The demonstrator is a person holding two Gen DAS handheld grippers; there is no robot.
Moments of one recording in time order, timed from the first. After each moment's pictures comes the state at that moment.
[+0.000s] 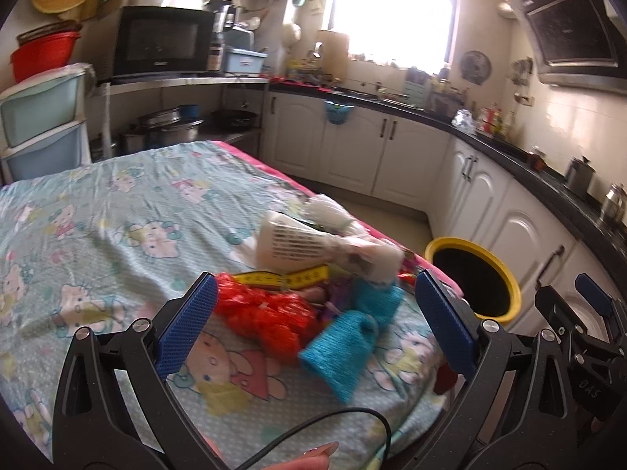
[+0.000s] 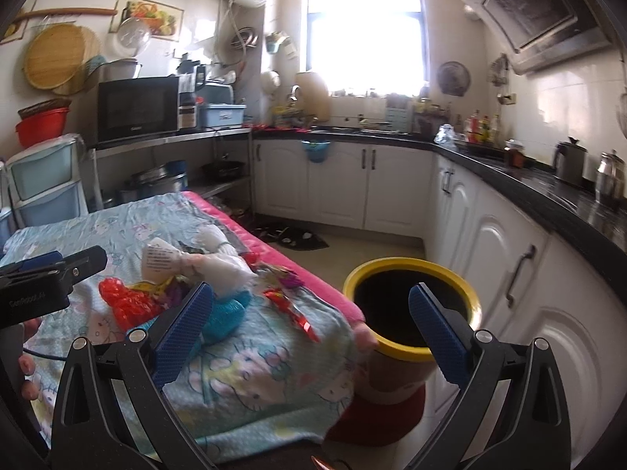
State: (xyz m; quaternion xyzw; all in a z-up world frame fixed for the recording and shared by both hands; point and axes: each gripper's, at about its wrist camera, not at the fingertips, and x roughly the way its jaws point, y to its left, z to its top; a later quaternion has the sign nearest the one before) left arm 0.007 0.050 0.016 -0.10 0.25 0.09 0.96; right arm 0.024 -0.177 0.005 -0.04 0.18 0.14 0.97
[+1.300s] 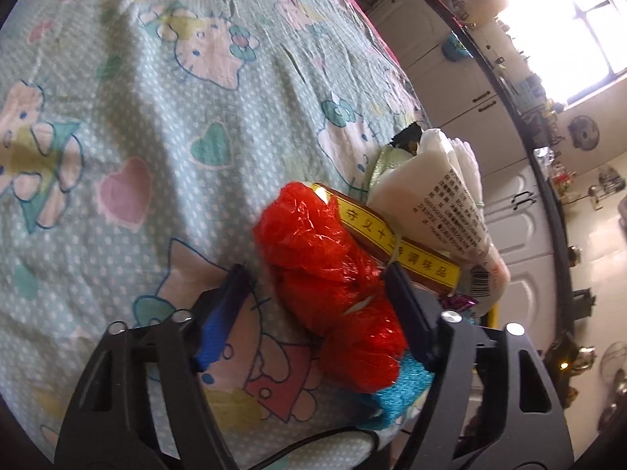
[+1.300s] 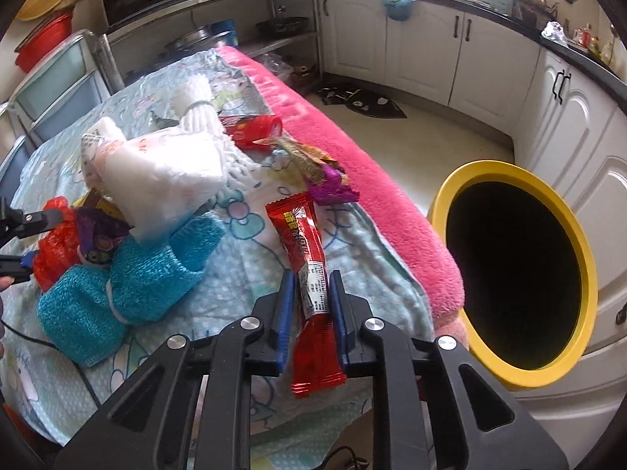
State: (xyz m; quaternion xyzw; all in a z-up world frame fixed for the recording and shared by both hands) left arm 0.062 0.169 -0.085 -0.42 0.42 0.12 0.79; right arm 0.195 -0.129 -0.097 -0.10 0.44 0.28 0.85
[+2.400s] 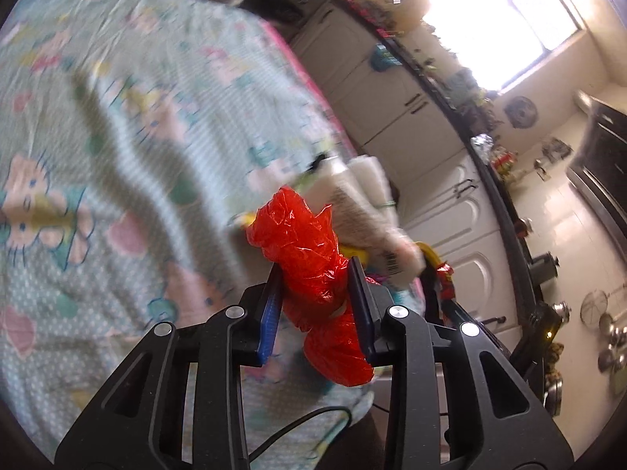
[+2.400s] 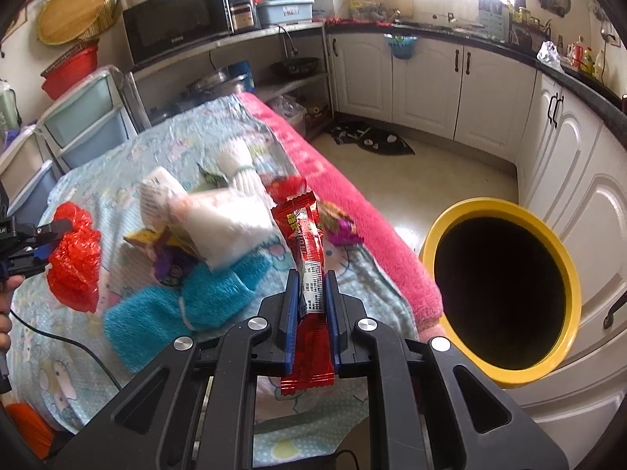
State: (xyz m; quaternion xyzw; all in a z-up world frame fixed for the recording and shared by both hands) left arm 0.030 0.156 -0.011 -0.37 0.36 0.03 0.86; right arm 0.165 -0.155 -0.035 -0.07 0.38 0.30 0.87
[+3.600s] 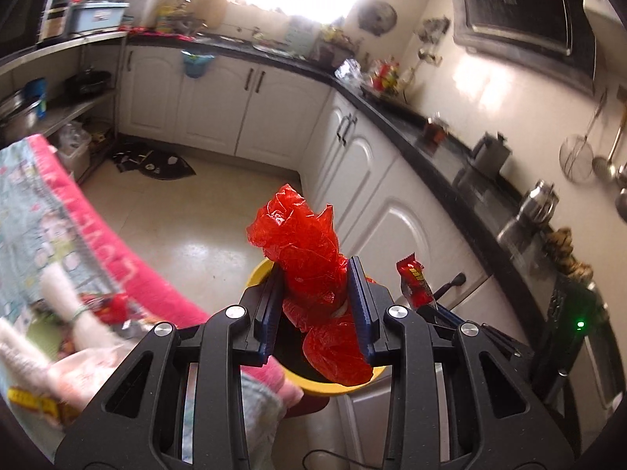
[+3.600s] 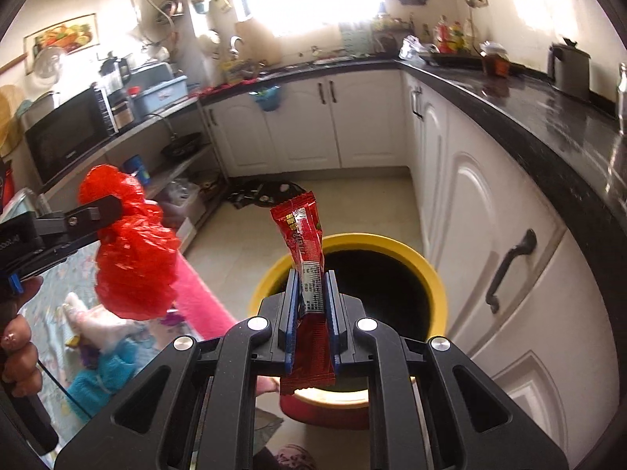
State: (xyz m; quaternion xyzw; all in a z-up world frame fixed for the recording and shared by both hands) left arm 0.217 -0.104 0.049 -0.13 0.33 -0.15 0.92; right arm 0.208 -0.330 -0.002 0.05 0.33 0.12 0.94
